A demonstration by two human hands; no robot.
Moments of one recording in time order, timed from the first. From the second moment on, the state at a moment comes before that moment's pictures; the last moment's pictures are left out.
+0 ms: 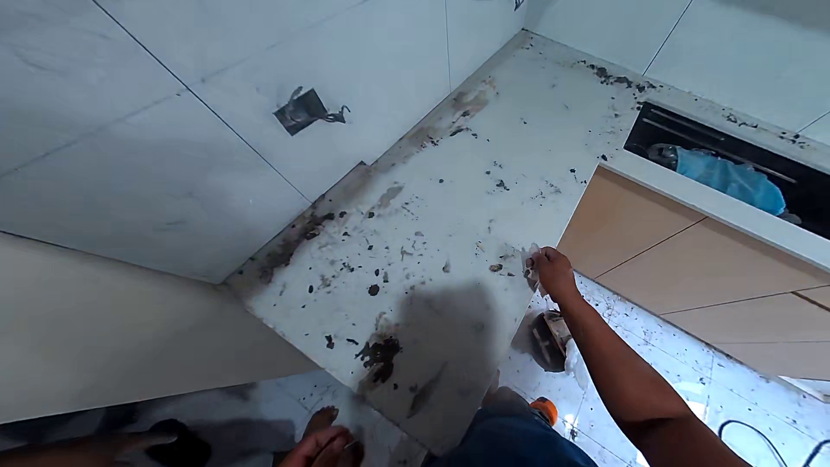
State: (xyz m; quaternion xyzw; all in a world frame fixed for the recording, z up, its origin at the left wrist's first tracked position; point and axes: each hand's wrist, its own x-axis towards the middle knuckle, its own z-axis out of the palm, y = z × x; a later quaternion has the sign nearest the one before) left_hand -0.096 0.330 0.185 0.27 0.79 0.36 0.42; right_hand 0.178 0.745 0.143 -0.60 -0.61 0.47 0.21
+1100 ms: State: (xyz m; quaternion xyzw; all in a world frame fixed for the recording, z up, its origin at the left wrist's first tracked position) left_hand 0.022 0.727 0.150 0.48 0.76 0.07 0.44; right_hand 0.244 0.729 0.109 -0.38 -0.57 0.63 0.36
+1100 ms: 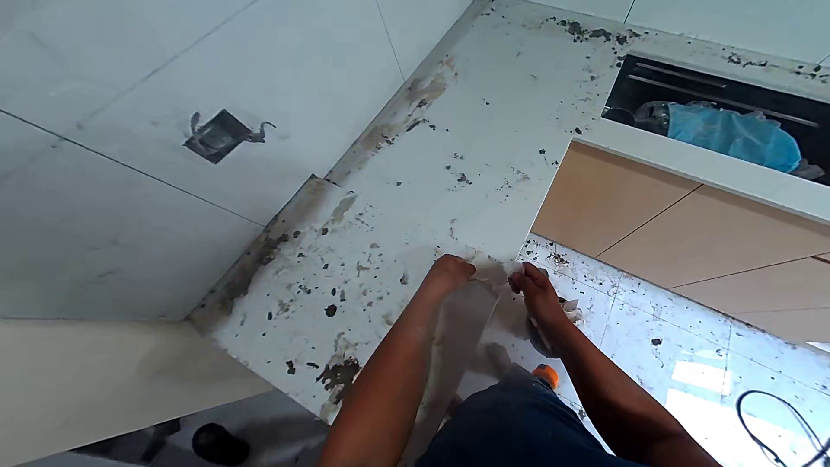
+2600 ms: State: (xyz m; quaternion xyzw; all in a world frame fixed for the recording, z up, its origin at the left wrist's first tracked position) left_hand -0.010 0.541 0.202 0.54 0.68 0.23 0.44; right_hand 0.174 0.702 0.171 -0.12 -0.76 0.63 -0.12
